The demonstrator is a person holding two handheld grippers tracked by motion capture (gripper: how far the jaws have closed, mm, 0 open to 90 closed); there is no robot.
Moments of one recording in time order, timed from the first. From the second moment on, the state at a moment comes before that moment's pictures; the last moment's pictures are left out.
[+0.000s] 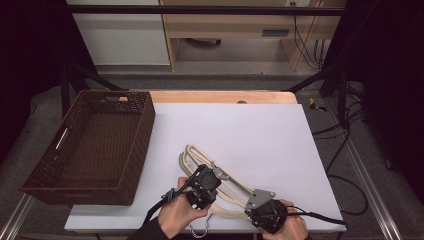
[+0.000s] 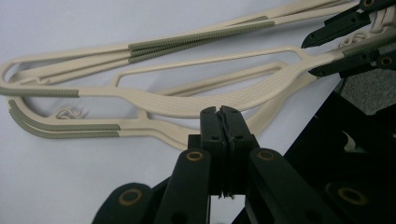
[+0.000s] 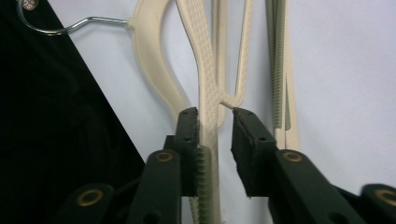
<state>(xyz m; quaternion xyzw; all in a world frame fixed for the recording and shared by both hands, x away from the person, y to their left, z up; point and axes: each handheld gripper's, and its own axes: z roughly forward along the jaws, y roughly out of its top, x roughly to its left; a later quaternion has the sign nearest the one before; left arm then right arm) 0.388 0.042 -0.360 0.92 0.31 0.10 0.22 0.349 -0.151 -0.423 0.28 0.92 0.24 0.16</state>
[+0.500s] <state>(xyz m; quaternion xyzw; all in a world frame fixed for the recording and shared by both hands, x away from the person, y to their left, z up) 0.389 0.074 -0.326 0.88 0.29 0.08 0.38 0.356 -0.161 -0.413 0.27 0.92 0.25 0.17</state>
